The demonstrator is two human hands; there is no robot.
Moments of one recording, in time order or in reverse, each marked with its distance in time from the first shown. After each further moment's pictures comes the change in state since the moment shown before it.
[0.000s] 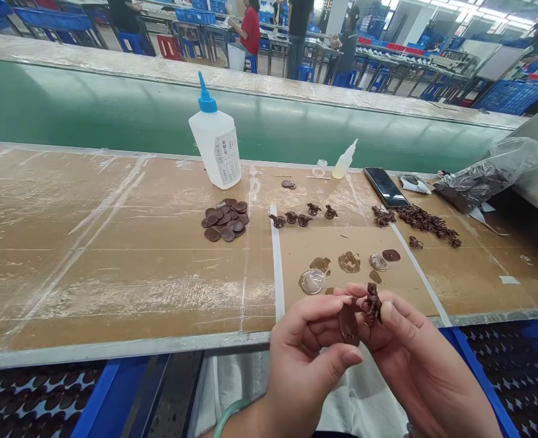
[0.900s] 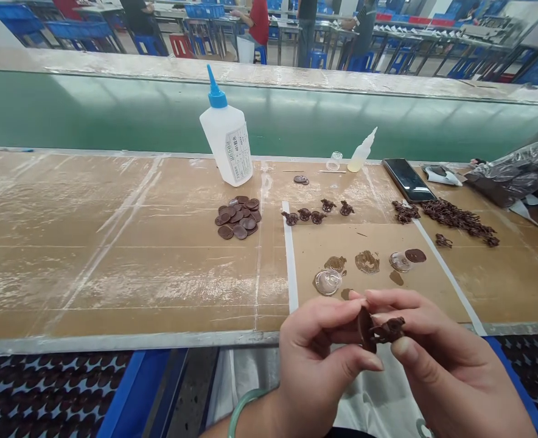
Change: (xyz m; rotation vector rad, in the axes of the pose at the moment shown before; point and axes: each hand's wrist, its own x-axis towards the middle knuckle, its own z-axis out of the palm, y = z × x) left_hand 0.004 0.005 -0.001 0.113 0.053 0.035; right_hand -0.004 0.001 -0.011 -0.590 -0.044 -0.314
